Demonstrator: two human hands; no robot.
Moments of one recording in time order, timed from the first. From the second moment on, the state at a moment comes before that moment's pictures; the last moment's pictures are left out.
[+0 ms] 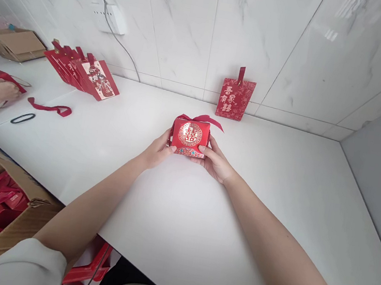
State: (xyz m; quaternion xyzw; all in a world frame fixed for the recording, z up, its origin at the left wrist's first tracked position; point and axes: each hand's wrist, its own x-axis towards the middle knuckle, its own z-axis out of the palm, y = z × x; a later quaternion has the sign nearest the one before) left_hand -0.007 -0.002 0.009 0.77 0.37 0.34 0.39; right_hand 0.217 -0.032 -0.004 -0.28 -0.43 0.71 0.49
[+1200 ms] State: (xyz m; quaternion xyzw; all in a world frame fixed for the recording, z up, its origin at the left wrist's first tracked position) left_hand -0.007 -0.003 0.008 0.77 0.38 0.33 0.39; right_hand 0.218 -0.029 -0.008 -0.27 -0.42 0.72 0.49
